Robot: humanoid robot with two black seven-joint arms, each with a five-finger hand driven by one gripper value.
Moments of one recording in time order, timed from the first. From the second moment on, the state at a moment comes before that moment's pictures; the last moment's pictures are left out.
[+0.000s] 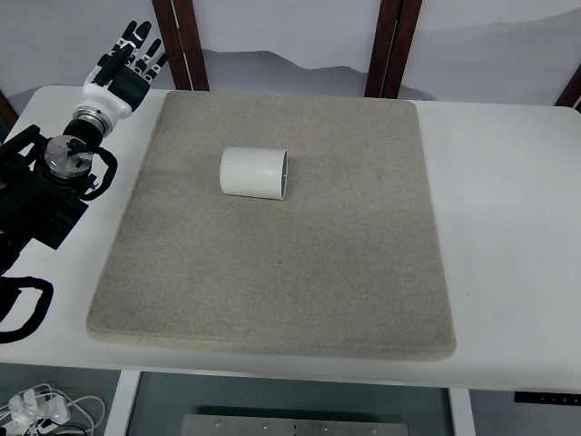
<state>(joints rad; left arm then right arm) -1.02 0.18 -0.68 -0.21 -0.43 -0.39 -0.10 0.02 0.00 -0.01 0.19 -0.03 -0.01 -0.03</state>
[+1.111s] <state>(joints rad) -1.03 0.21 -0.68 -0.21 -0.41 -0.40 -0.10 0.02 0.00 -0.01 0.19 -0.03 -0.01 -0.03</state>
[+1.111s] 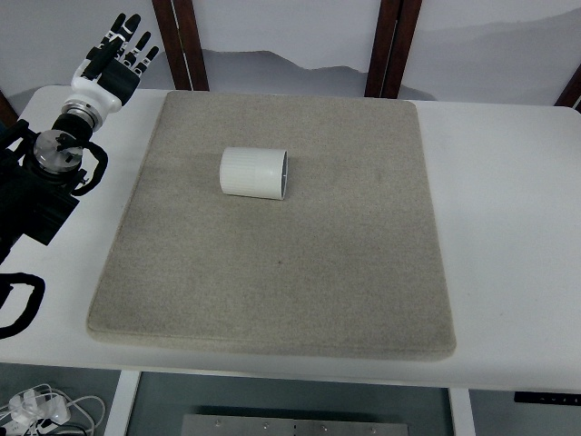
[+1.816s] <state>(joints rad) -1.12 0.23 -0.67 -0.24 0.23 -0.50 -0.11 0.02 0.00 -0.01 0.19 -0.03 -0.01 -0.03</state>
